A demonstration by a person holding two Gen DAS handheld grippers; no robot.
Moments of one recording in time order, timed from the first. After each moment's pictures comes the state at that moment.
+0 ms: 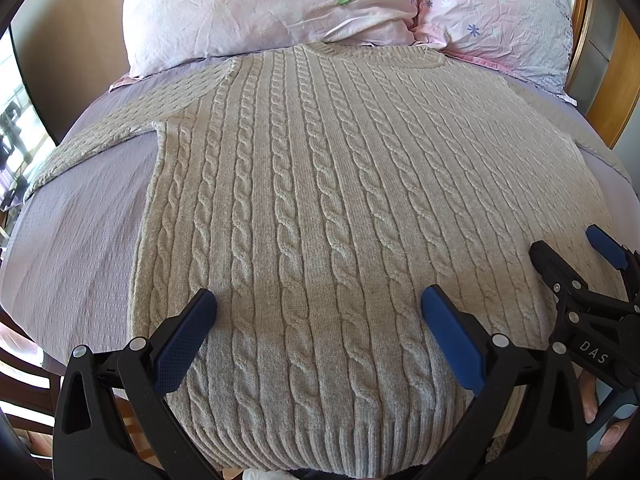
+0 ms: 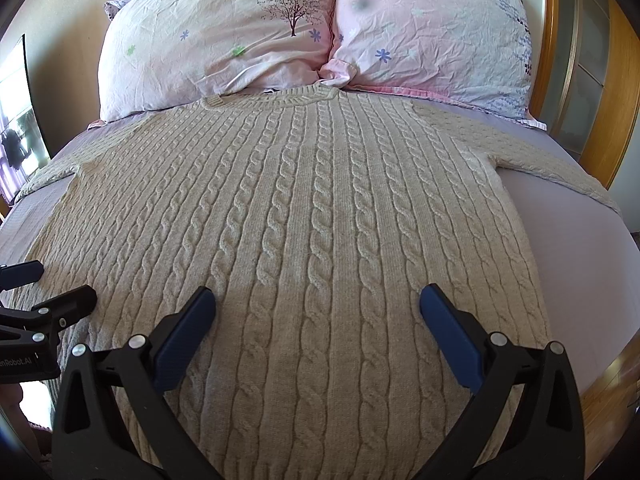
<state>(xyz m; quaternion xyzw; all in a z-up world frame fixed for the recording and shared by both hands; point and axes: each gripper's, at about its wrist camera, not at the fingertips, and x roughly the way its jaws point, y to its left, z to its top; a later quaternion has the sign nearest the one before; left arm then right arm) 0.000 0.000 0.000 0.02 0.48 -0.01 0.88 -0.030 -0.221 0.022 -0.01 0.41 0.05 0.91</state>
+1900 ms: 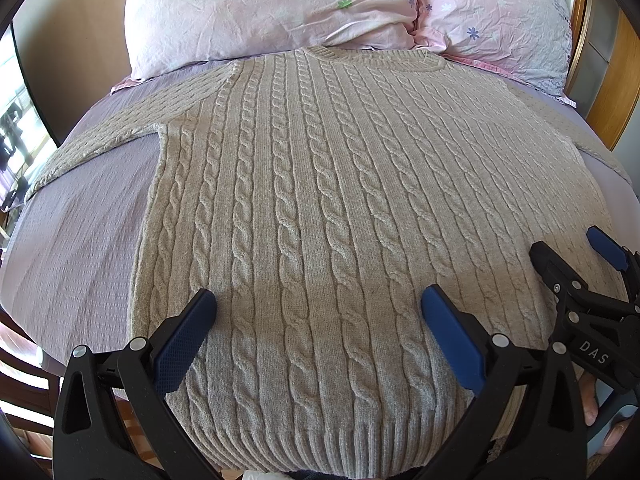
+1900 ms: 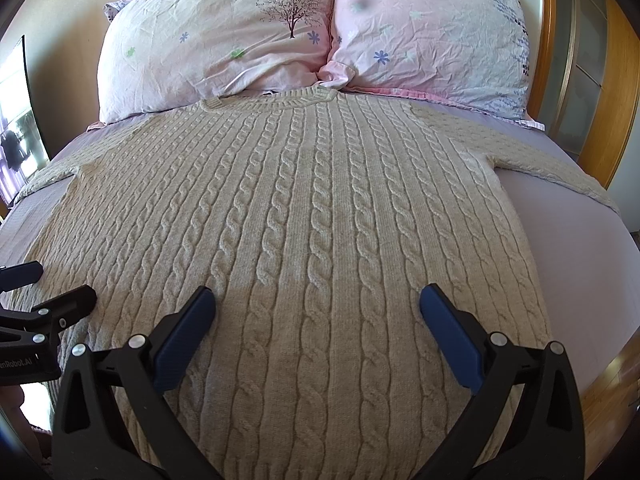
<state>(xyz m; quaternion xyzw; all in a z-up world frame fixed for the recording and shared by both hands) 0.000 0.000 0.001 0.02 0.47 -0.01 0.88 -0.032 -0.223 0.023 -0.01 0.41 0.05 0.91</state>
